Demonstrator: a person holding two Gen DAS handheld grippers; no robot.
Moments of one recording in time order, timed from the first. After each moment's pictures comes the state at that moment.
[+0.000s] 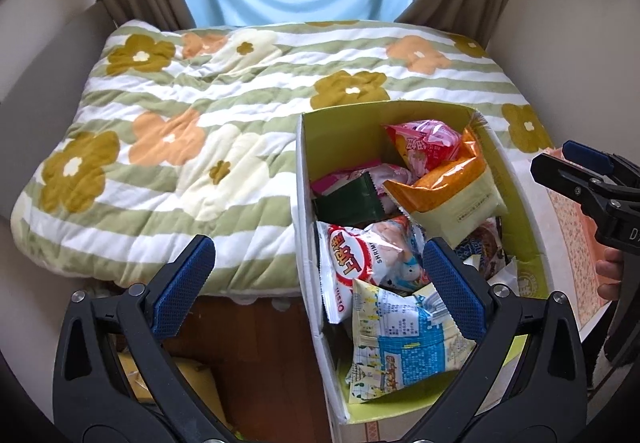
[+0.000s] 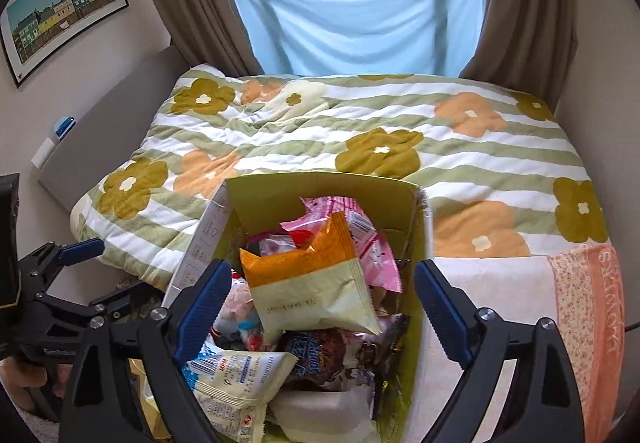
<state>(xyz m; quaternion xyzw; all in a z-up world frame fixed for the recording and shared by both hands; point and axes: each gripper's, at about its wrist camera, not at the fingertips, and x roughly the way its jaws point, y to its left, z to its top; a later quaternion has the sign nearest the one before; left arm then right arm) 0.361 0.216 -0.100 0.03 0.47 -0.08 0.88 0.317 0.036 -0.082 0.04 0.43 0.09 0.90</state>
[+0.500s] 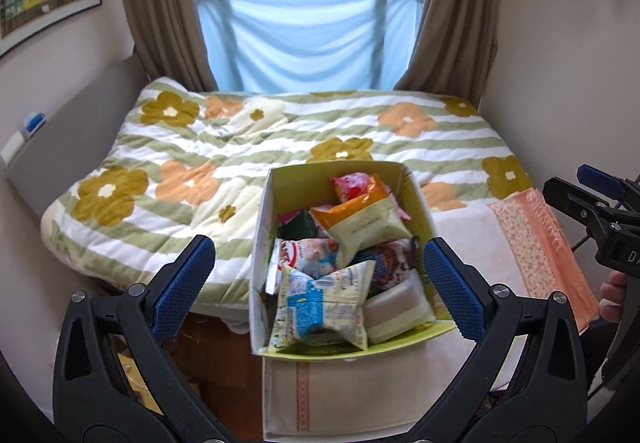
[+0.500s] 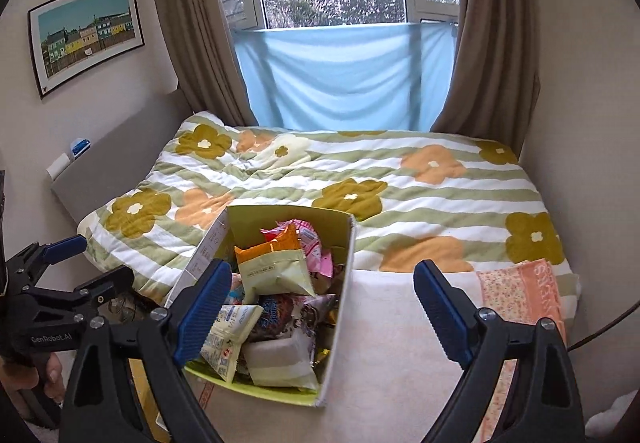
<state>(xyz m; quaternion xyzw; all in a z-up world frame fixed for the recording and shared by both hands) 0.216 0.131 0.003 0.02 0.35 -0.04 0.94 0.196 -0.039 0.008 0.02 0.33 0.07 0.94</state>
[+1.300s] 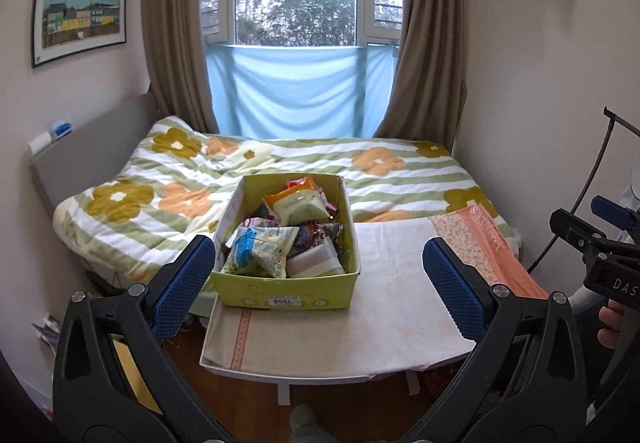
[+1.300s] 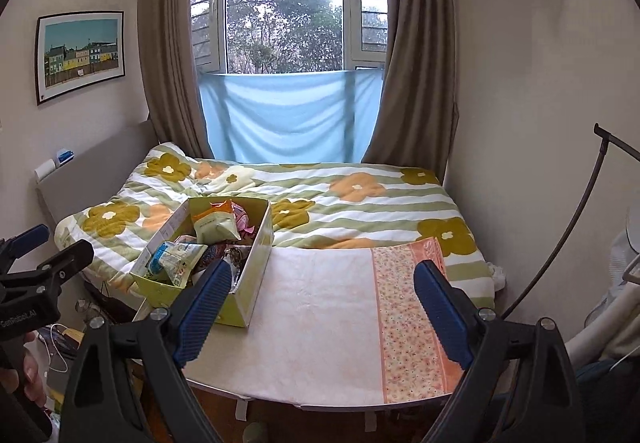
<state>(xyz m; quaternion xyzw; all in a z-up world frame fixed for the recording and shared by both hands) 0.012 0.049 0.022 0.01 0.25 -0.03 0.97 -0.015 -0.124 0.026 0.00 0.26 -0.01 0.97</state>
